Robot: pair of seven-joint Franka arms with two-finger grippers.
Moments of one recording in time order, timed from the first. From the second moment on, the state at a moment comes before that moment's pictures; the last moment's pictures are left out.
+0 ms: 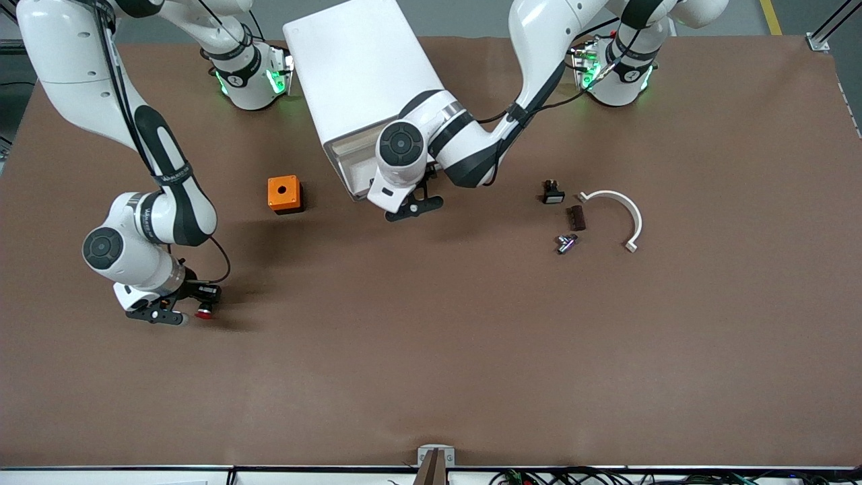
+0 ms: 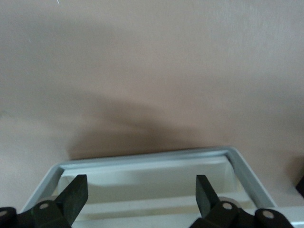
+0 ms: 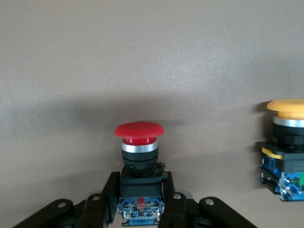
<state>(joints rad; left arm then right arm) -0.80 0.74 -0.17 -1.35 -0.20 1.96 -1.13 0.00 0.58 -0.04 -1.93 0.02 2.53 0.09</state>
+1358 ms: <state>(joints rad) -0.79 0.74 -0.22 -1.37 -0.34 1.96 -1.13 0.00 0.43 -0.04 -1.71 0.02 2.00 0.01</state>
